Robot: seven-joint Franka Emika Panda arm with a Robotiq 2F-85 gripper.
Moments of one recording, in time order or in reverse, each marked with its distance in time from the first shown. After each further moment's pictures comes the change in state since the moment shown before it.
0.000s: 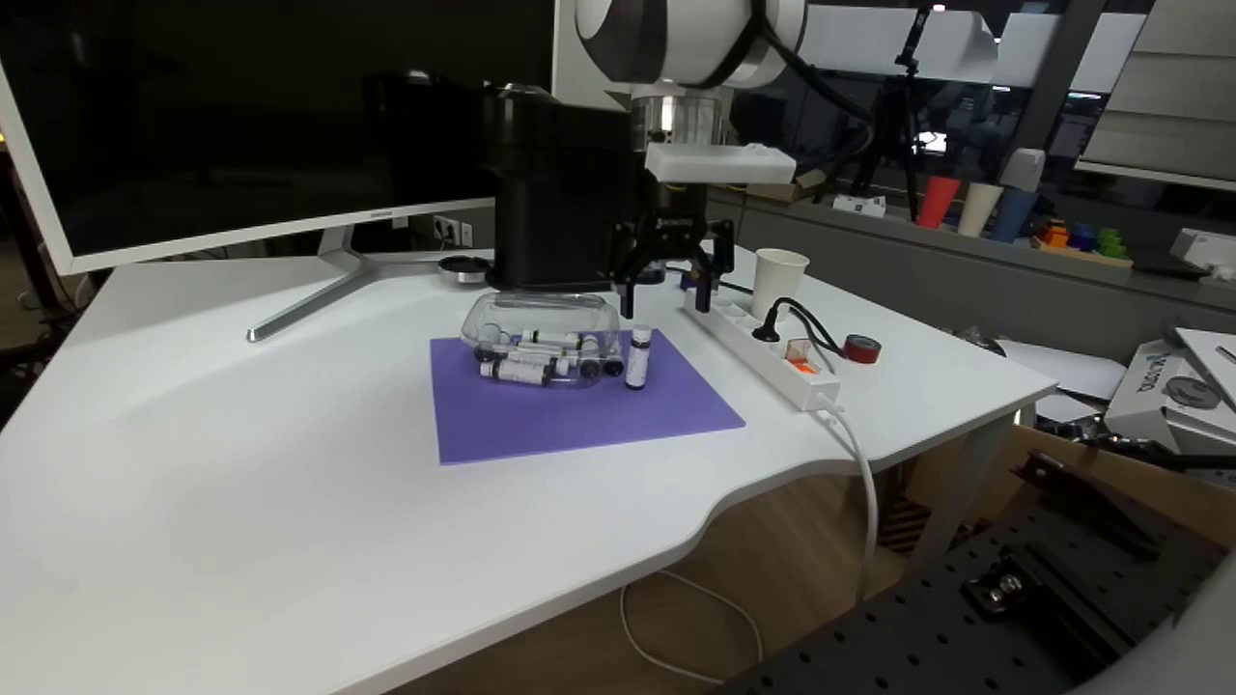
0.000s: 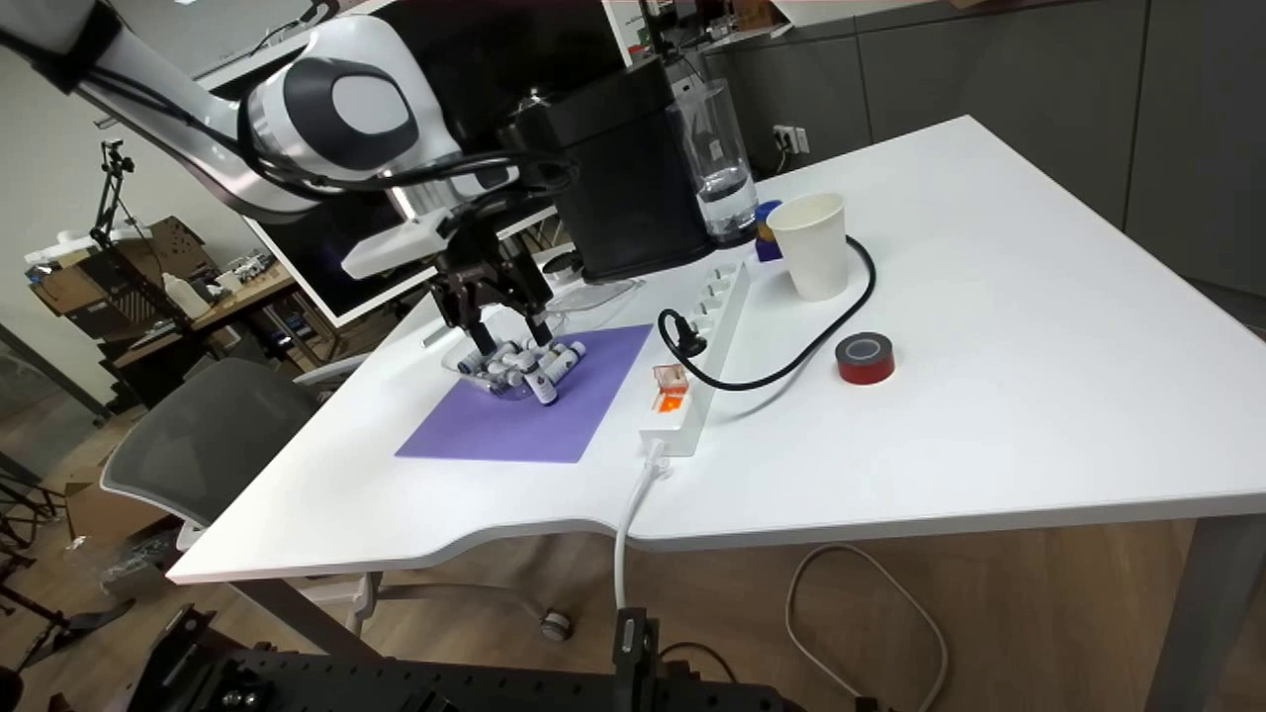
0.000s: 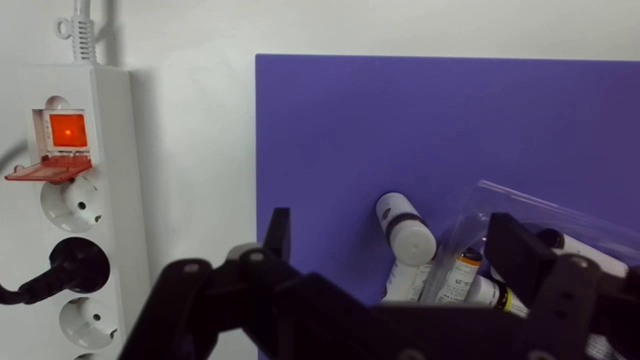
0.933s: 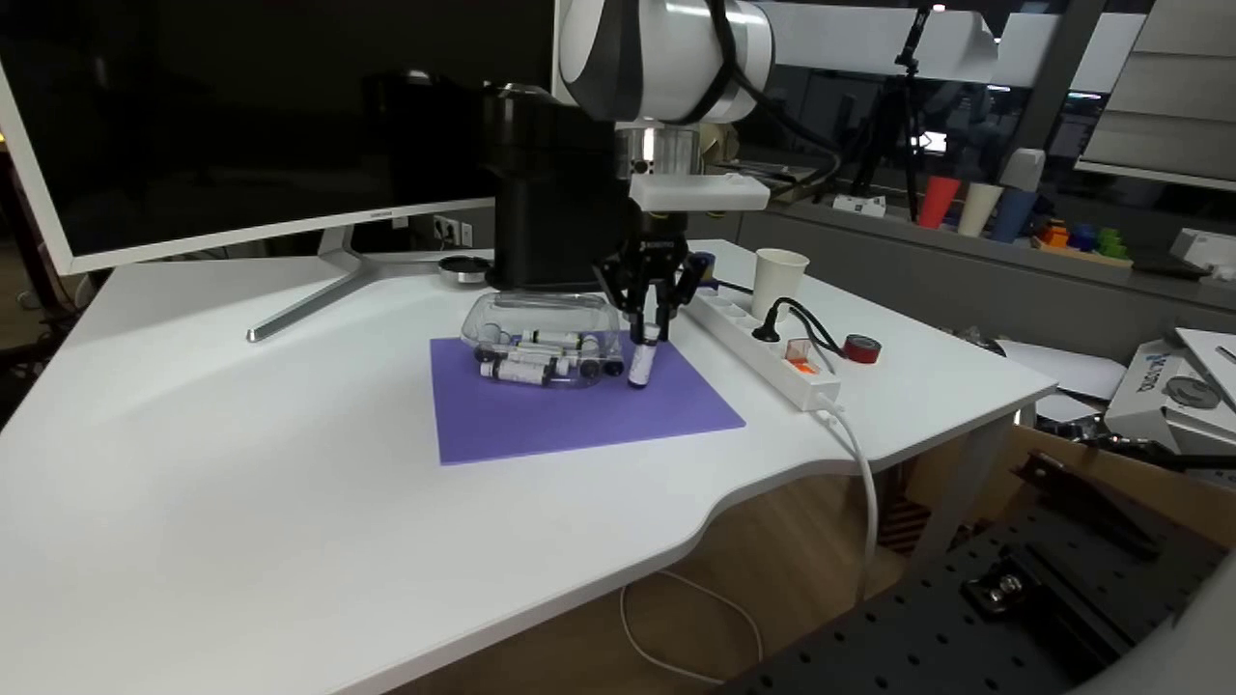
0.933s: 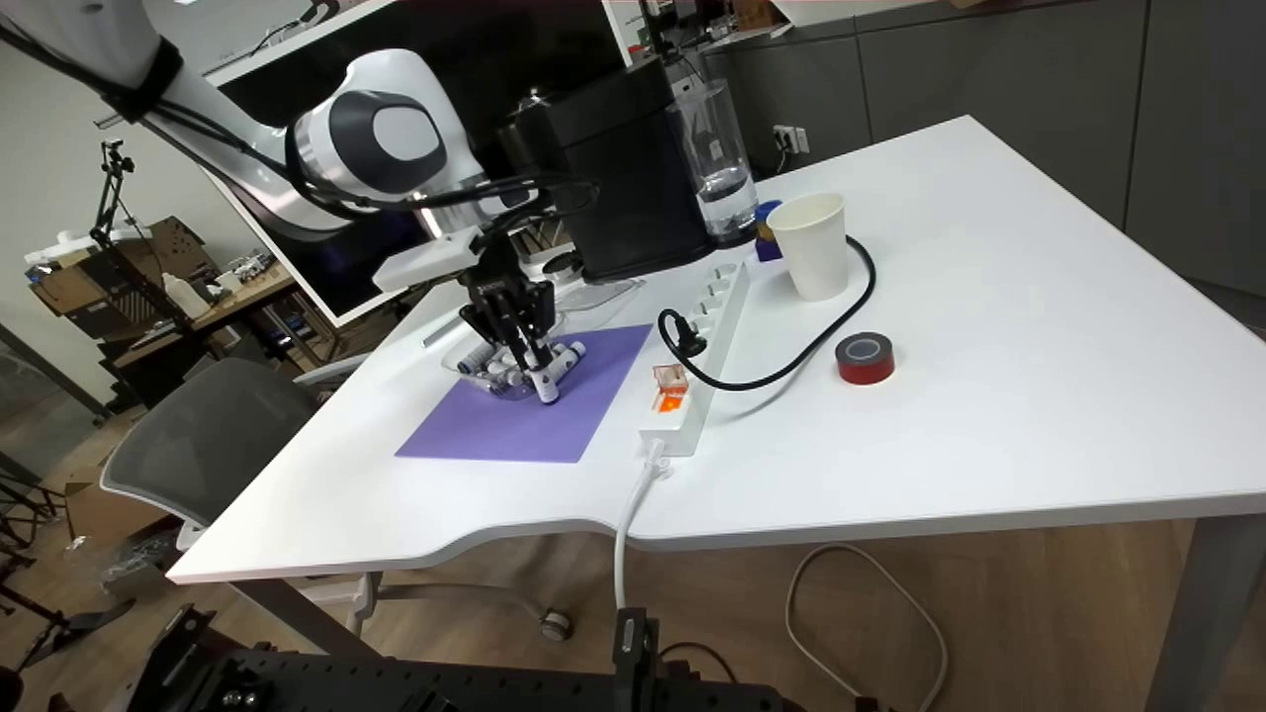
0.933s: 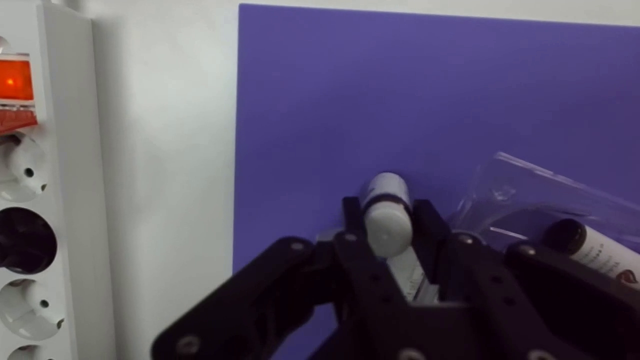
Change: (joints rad) arm 0.000 0.115 0.010 0.090 0.007 0.020 -0.033
